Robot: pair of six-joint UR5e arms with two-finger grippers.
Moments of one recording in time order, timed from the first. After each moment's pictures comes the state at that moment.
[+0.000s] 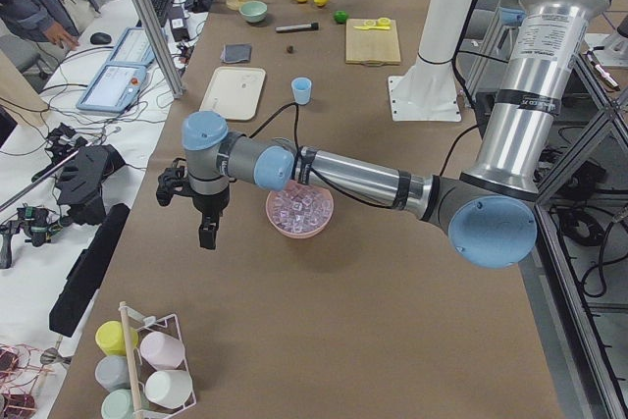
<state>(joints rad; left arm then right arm) -1.47 -1.81 -1.56 -1.62 -2.19 -0.29 1.41 -1.48 1.88 -1.74 2.27 0.14</state>
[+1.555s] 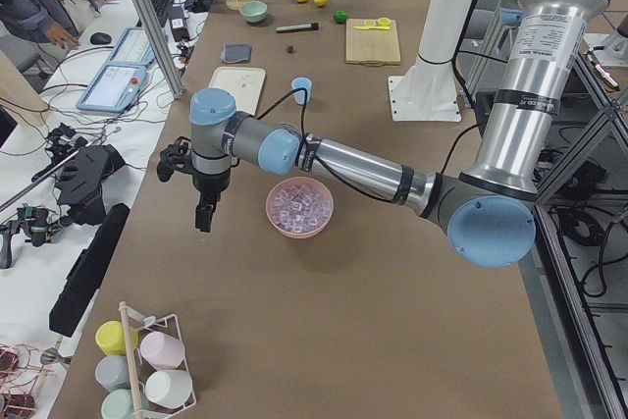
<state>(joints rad) -1.46 -1.81 -1.65 -1.63 -2.16 -0.28 1.41 -1.47 1.89 -1.74 2.27 0.15</state>
